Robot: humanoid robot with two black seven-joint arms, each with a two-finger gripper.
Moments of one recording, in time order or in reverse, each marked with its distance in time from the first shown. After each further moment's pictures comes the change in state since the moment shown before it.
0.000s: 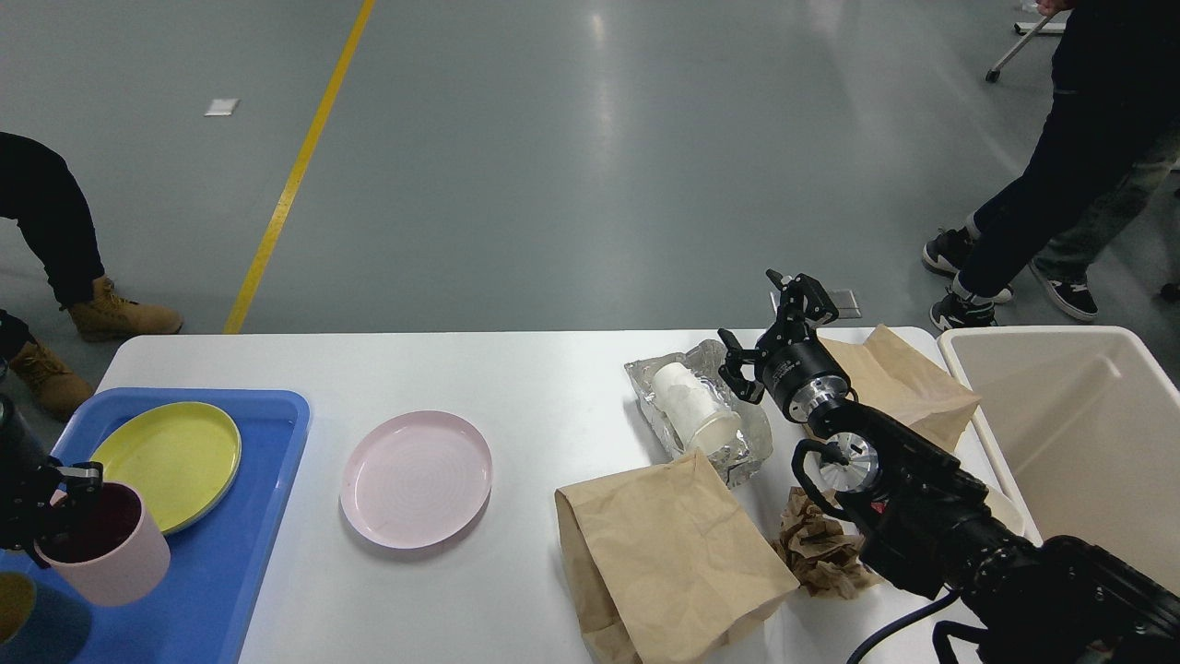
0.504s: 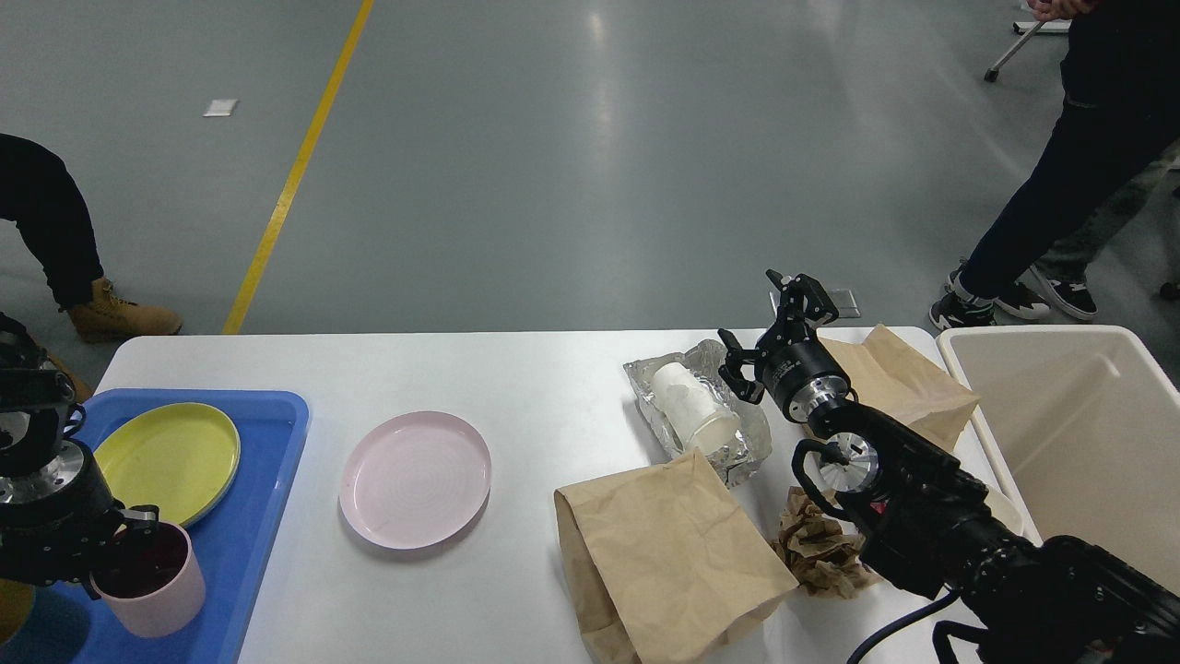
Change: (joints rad) left arm 0.197 -0.094 -0.118 0.068 0.009 0.088 0.059; right arm 0.000 0.000 0.000 0.000 0.000 0.000 0.000
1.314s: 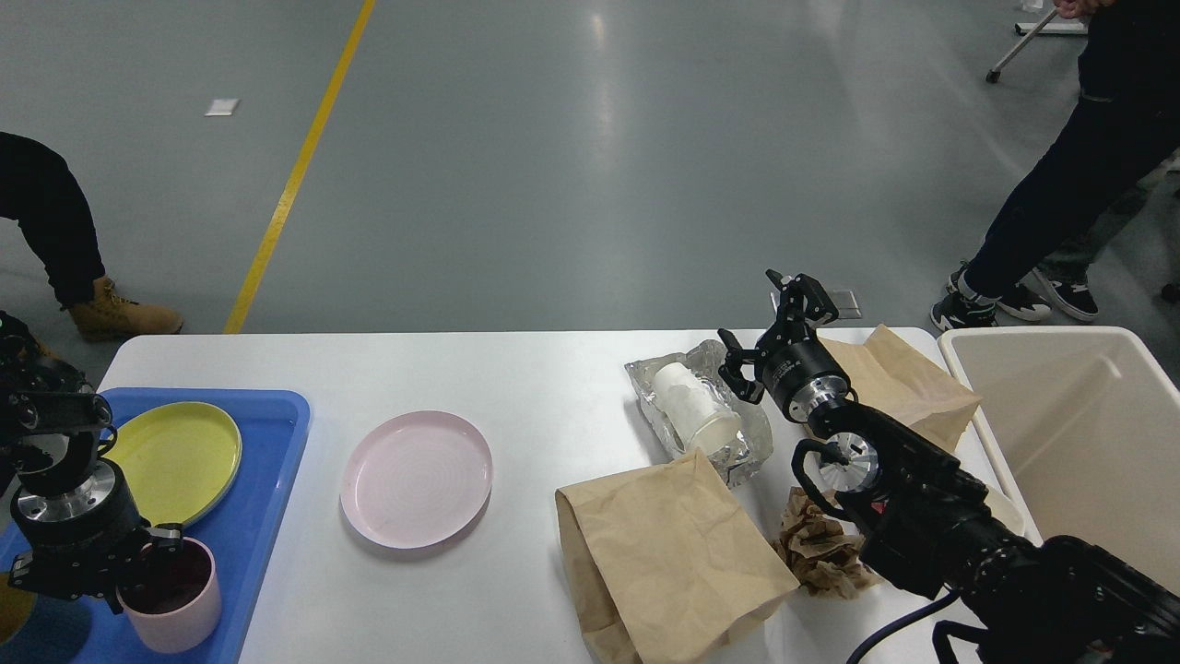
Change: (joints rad) left arm 0.055 -0.032 -0.054 0.000 0.008 0.032 0.036; right arm 0.000 0.000 0.000 0.000 0.000 0.000 0.000
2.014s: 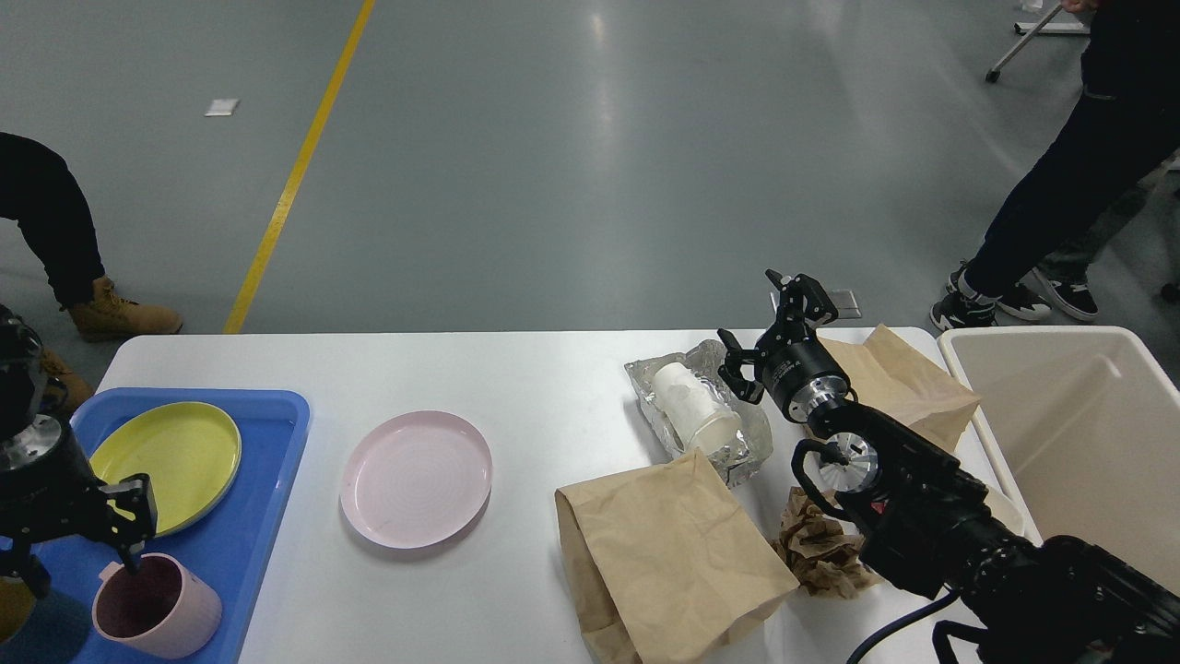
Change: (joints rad) left arm -0.197 0.119 0.029 -0.034 0.001 -0.209 0.003; right arm 0.000 0.000 0.000 0.000 0.000 0.000 0.000
